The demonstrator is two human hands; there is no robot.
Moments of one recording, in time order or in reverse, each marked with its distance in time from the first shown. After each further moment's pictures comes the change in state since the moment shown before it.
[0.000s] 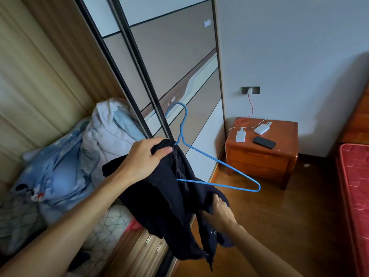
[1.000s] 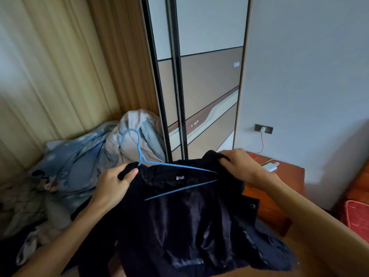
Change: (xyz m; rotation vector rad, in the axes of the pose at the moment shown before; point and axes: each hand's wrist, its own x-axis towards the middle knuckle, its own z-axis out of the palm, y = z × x) left_hand -0.083 -0.115 -0.060 -0.139 0.444 -0.327; right_hand 0.001 -0.163 -0.213 -0.293 0.202 -0.585
